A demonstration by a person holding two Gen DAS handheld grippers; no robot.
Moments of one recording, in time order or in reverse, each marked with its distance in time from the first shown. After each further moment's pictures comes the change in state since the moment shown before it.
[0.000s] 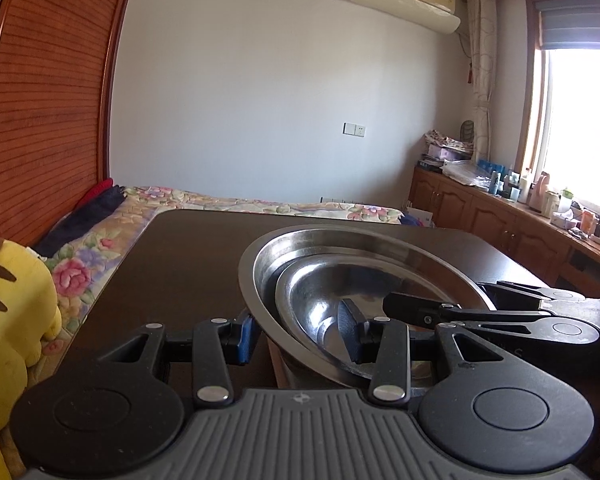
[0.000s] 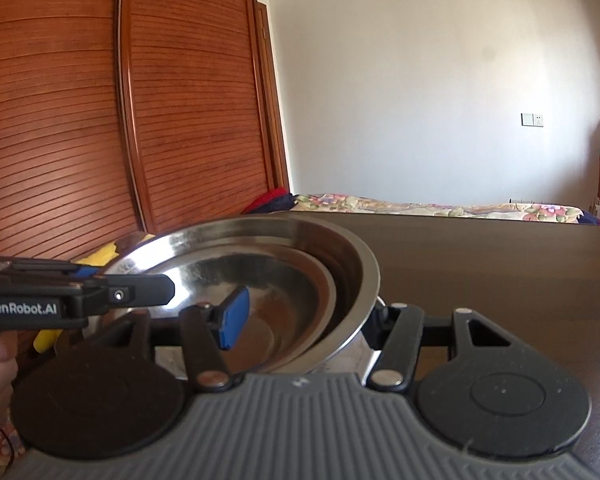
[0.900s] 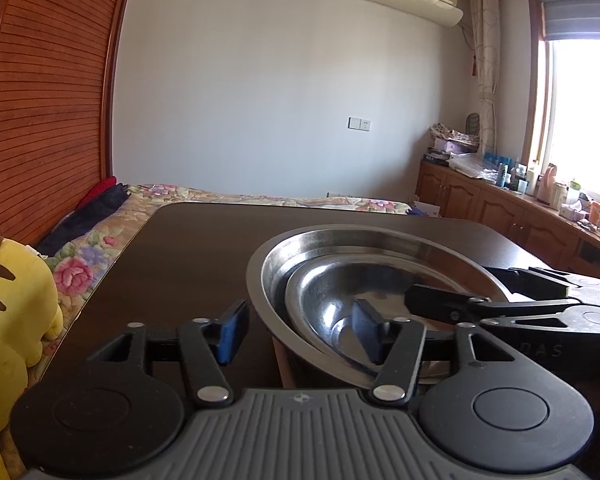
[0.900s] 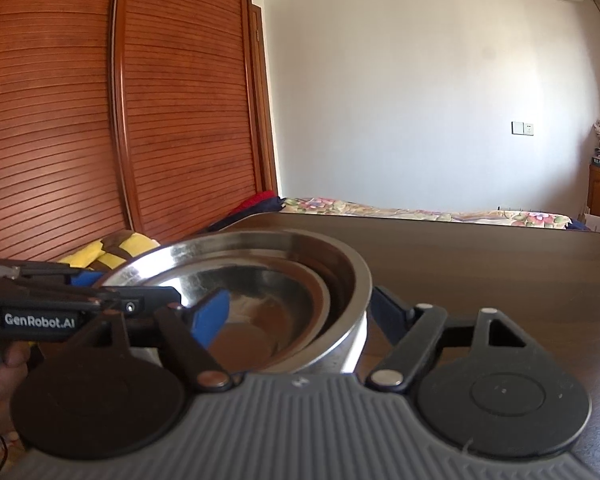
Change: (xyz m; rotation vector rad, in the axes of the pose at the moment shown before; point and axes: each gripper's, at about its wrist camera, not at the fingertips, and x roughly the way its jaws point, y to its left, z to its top) left arm 0.012 0.000 -0.006 0.018 0.007 0.025; right arm 0.003 0.000 0.000 -0.020 -0.017 -0.040
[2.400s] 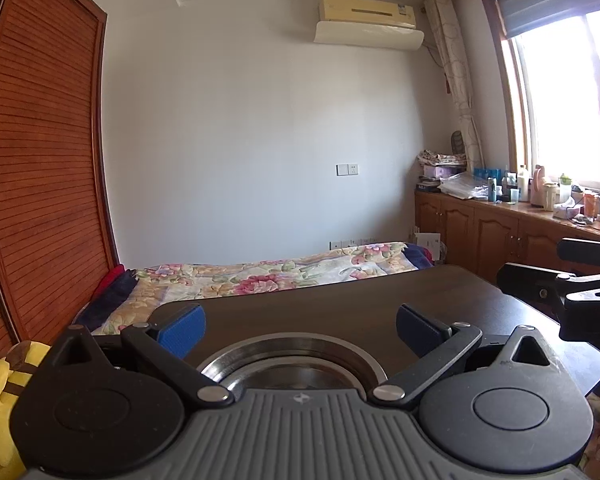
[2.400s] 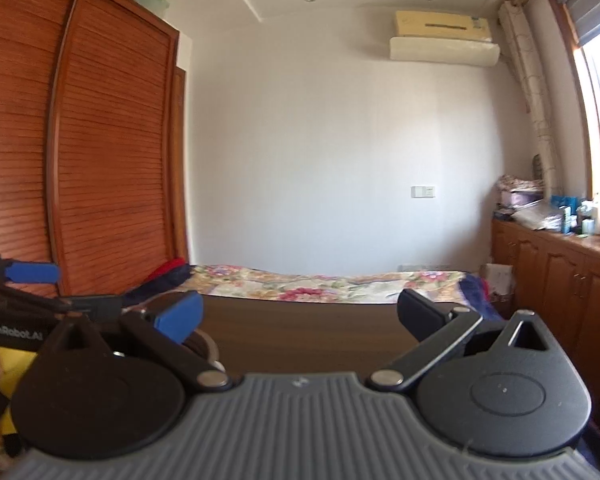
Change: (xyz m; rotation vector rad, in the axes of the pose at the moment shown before) left arm -0.065 -0.098 0.049 0.172 -0.148 0.065; right arm -0.112 -0.036 0.034 -0.003 -0.194 -0.298
